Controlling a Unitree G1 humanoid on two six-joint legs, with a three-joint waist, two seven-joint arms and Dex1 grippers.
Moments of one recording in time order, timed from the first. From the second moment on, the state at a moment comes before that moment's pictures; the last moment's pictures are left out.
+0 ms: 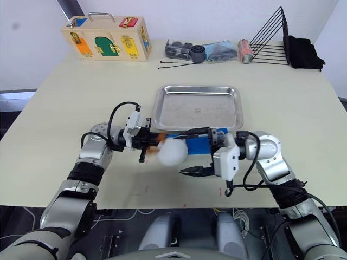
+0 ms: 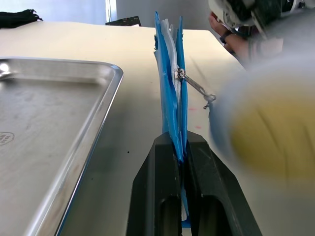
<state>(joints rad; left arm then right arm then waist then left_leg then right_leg) -0.63 0.48 -0.09 0.56 -0.35 -0.07 -1.57 -0.44 -0.52 0.28 -0.07 0.29 -0.60 1.20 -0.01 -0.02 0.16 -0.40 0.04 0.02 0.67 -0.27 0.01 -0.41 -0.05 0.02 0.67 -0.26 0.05</state>
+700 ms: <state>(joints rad) -0.63 0.49 -0.09 0.56 -0.35 -0.08 -1.57 -0.42 -0.65 0.15 0.07 0.44 0.13 1.15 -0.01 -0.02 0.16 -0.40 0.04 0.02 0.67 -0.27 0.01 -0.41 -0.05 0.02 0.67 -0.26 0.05</state>
